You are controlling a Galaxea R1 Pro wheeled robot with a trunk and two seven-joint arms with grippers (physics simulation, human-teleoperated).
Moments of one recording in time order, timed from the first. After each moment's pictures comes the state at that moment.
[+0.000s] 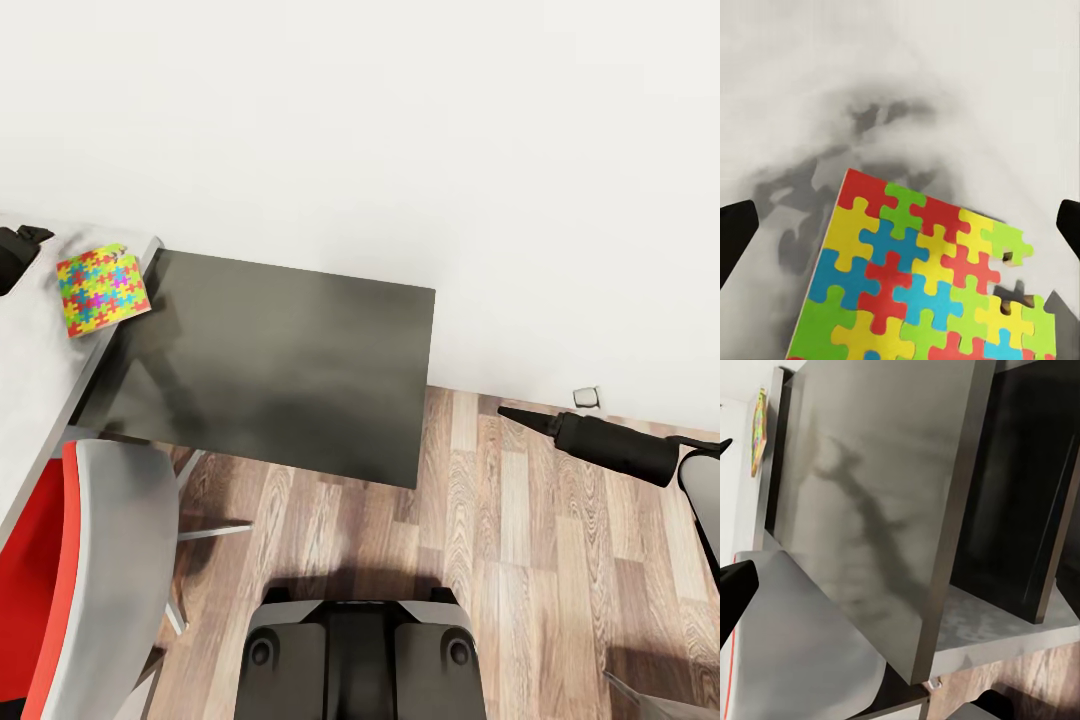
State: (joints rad) left arm -1.55 0.57 0.01 -0.55 0.89 0.46 0.09; right arm -0.57 -0.42 -0.17 -1.61 -0.83 1.04 0.65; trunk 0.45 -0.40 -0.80
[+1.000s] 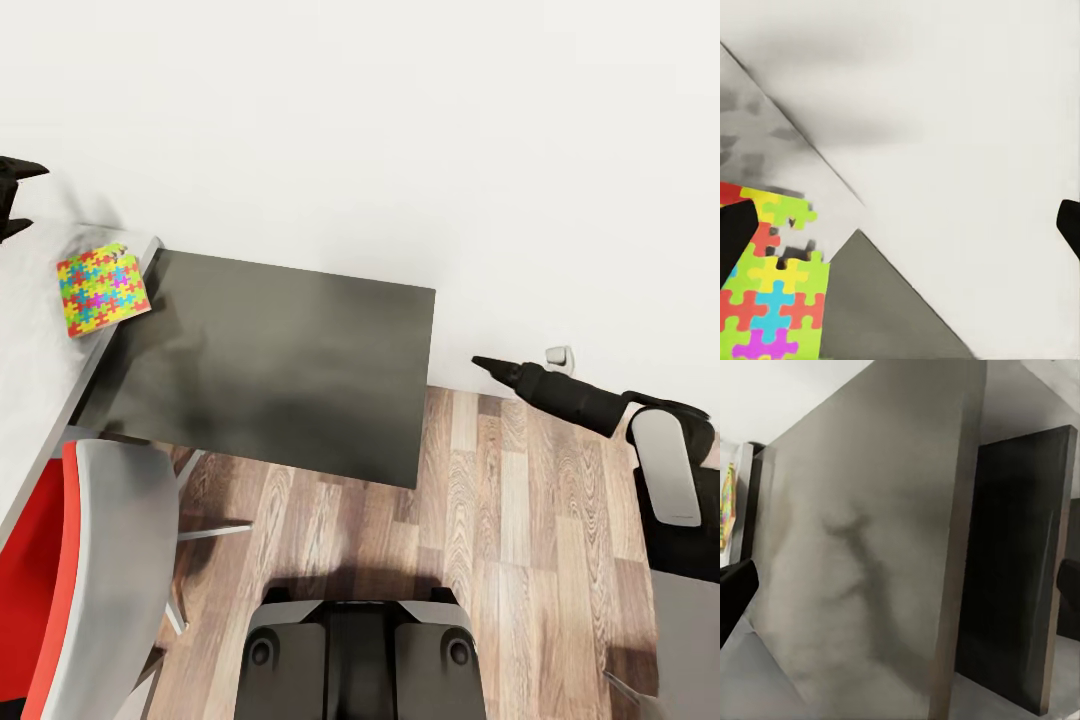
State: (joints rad) left arm -1.58 0.52 0.20 -0.82 0.96 0.84 0.12; right arm -0.75 -0.23 -0.17 -1.55 -0.85 1.04 0.36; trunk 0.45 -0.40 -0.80
